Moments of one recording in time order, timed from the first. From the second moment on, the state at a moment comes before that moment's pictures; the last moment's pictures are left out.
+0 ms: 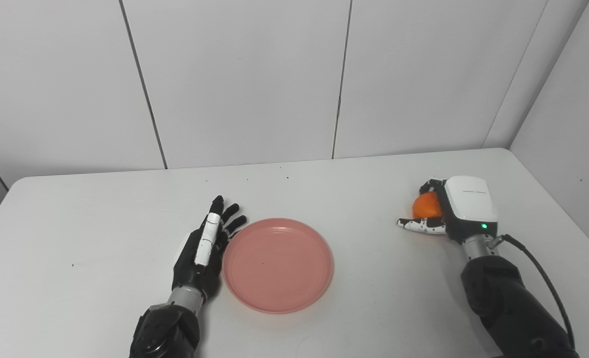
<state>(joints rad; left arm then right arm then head) -0.30 -0.08 0.00 0.06 -0.21 0.34 -0.09 -0.42 -0.47 0.23 0.42 -0.86 0.12 -0.39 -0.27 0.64</state>
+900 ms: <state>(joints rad) -0.30 -0.09 0.00 0.06 -0.21 0.35 -0.07 -0.41 -0.49 0.22 0.33 -0.84 0.10 -0.37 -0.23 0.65</state>
